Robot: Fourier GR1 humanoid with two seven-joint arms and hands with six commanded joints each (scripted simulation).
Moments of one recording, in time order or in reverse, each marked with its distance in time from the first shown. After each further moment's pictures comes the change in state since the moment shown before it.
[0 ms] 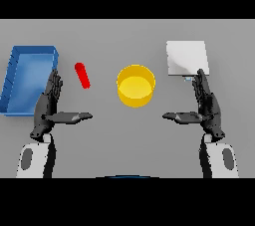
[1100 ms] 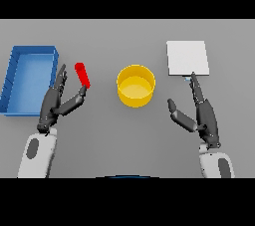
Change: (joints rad) left arm -0.100 0.054 -0.045 0.129 -0.166 0.035 -0.046; right arm 0.095 -0.035 0.129 -0.123 0.233 -0.049 -0.101
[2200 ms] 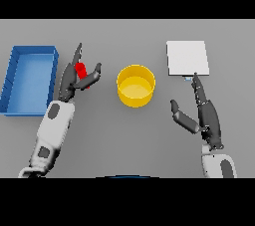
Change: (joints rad) left arm -0.444 -0.034 0.118 0.632 -0.049 0.124 -0.249; right arm 0.016 -0.010 -0.004 -0.029 -0.012 0.011 -0.009
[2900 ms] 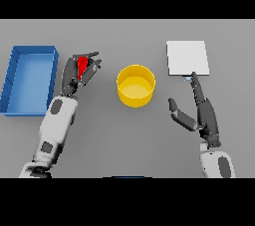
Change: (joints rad) left arm -0.054 -0.020 0.039 0.039 0.024 0.053 -0.088; right arm -0.026 0.004 -0.001 0.049 0.027 -0.020 -0.009
